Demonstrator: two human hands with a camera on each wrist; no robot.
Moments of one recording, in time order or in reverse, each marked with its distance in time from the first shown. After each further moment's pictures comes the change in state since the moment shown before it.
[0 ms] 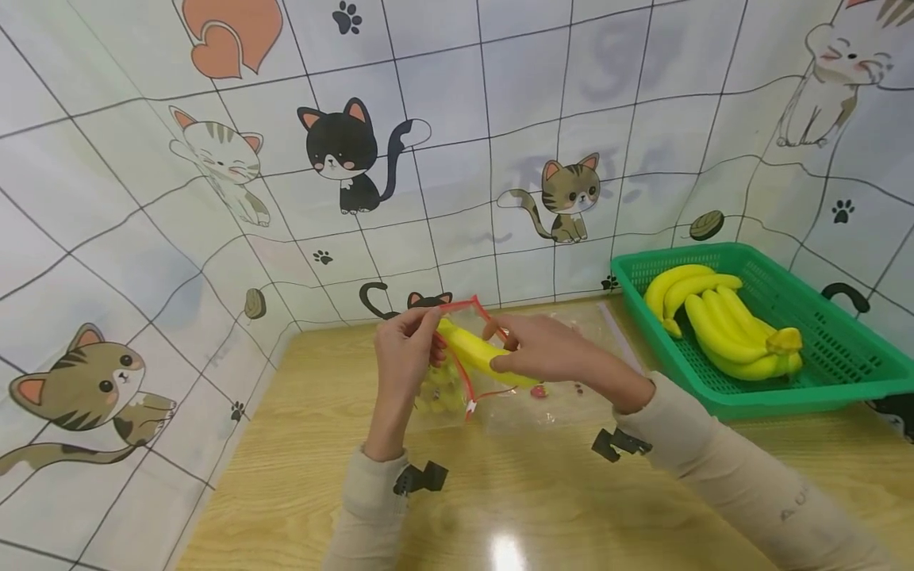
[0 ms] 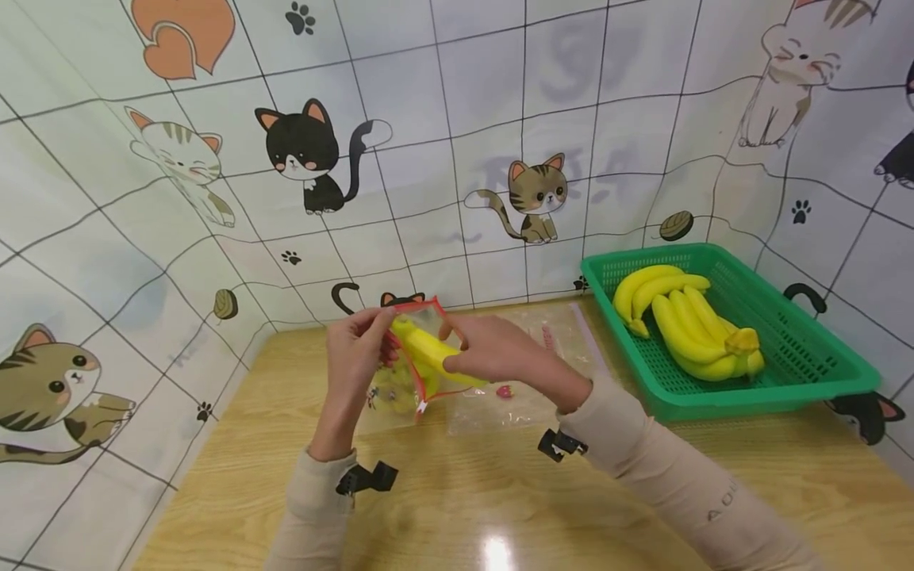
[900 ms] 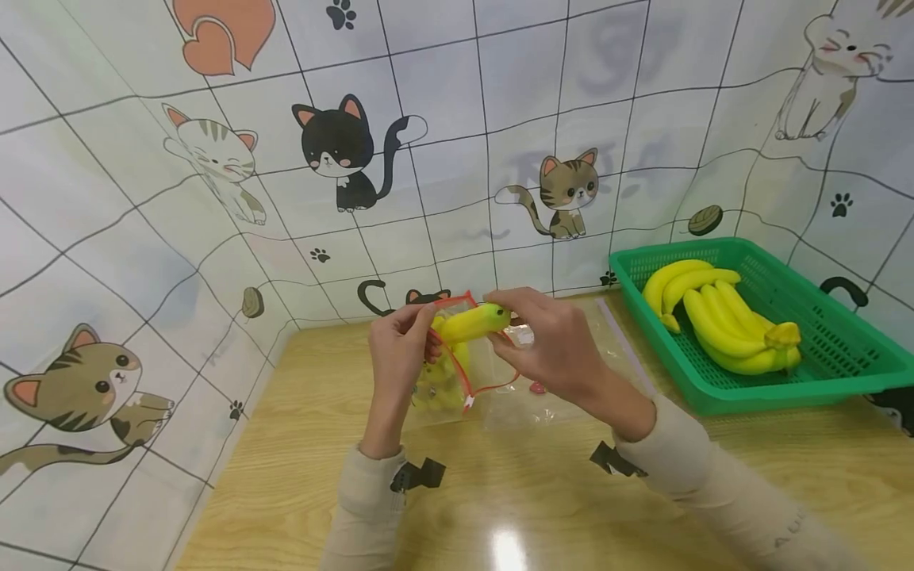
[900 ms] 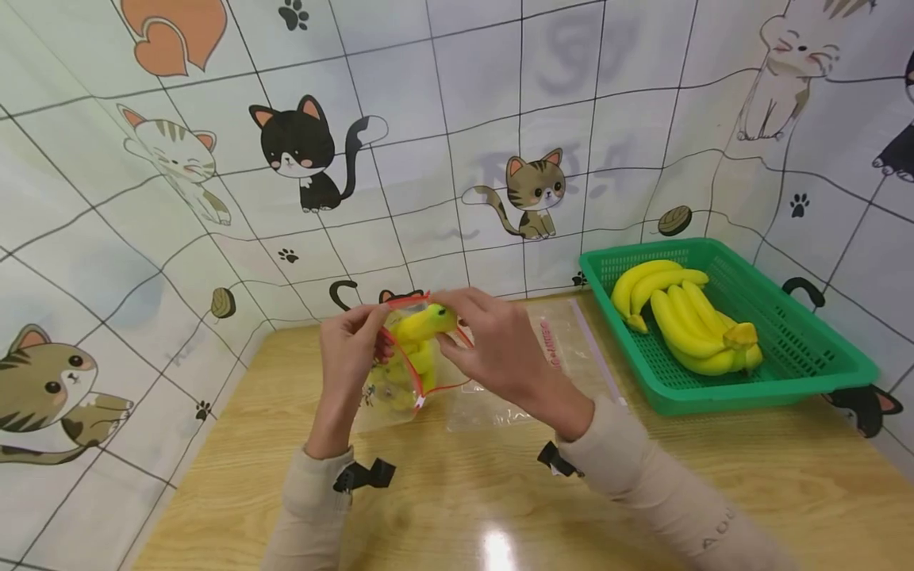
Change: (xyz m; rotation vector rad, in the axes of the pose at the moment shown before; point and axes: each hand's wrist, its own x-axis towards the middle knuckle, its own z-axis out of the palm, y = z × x) left_hand 0.002 0.002 -0.003 0.005 0.013 -0.021; right_hand -0.015 0.000 0.018 -0.197 0.850 -0.618
